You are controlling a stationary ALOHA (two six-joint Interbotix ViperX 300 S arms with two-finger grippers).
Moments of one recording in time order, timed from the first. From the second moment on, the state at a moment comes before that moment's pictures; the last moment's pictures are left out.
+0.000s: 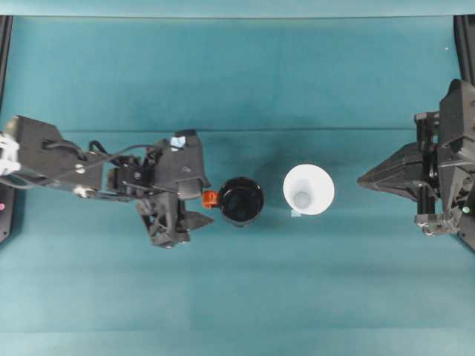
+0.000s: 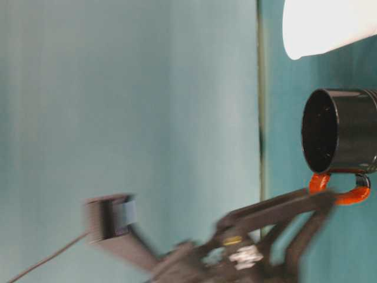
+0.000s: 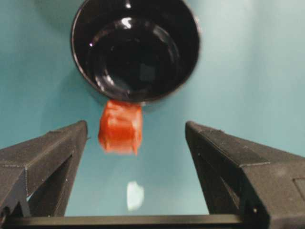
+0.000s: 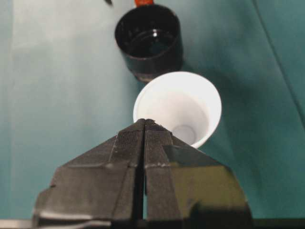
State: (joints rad) left arm 0.01 -0.05 0.72 0.02 0.05 -0.14; right arm -0.02 -0.79 1.07 0.01 0.29 0.23
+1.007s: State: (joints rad) left arm 0.01 -0.49 0.91 0.02 0.13 -0.11; right arm -0.05 -0.76 1.06 0.01 0.31 0.24
